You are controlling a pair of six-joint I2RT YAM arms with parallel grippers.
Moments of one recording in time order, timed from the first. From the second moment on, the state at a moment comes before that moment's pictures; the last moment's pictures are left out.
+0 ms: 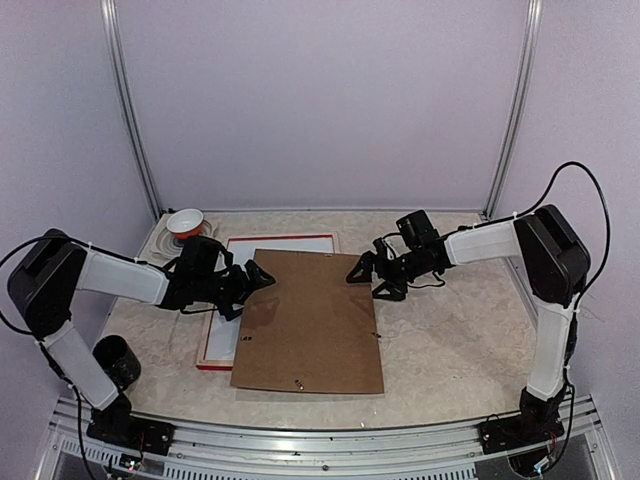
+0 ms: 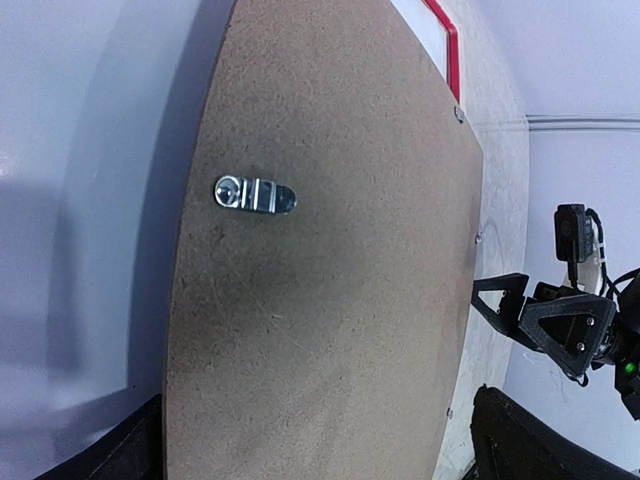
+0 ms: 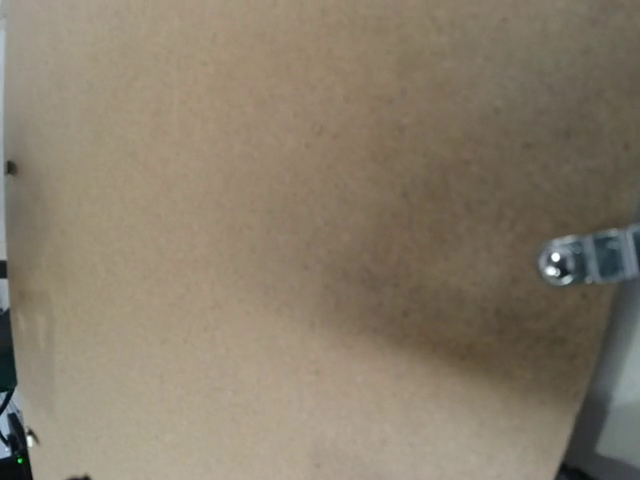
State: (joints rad) left arm -0.50 1.65 0.75 0.22 0.30 -1.02; right arm 0.50 2.00 1.24 -0.14 -0.59 0.64
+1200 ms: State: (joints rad) left arm -0.50 1.75 0.85 0.18 0.25 -0.99; right arm 0.49 2.04 1.37 -0.22 -0.51 0.60
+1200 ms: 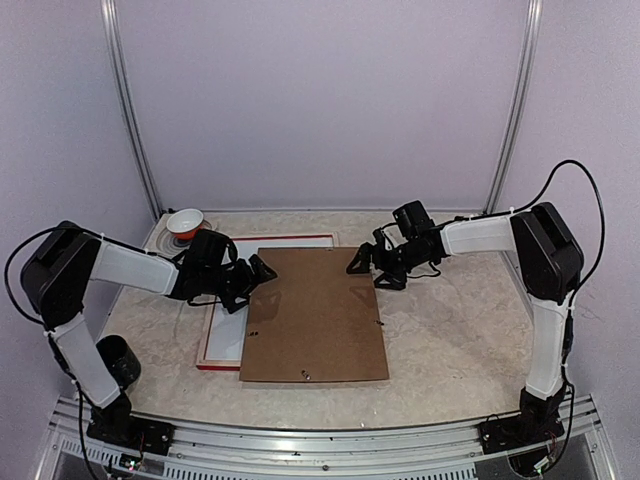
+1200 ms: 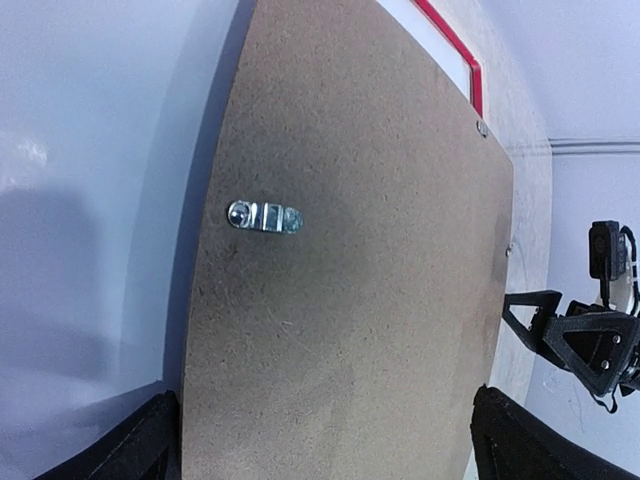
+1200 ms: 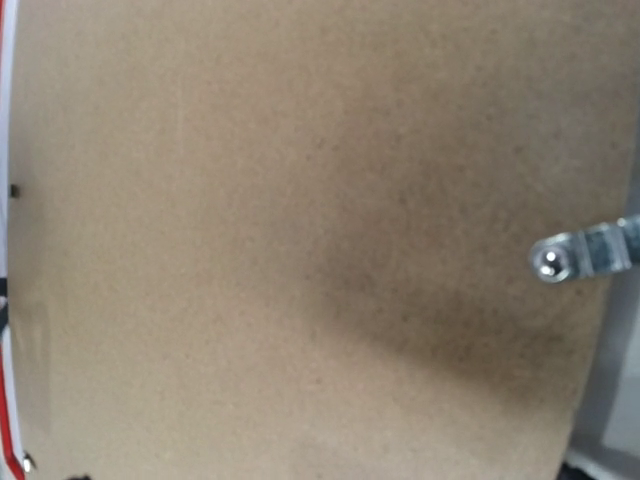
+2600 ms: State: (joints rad) left arm -0.51 1.72 0.88 0.11 0.18 -0.94; right arm 0.45 2.11 1.54 -0.30 -0.41 0.55
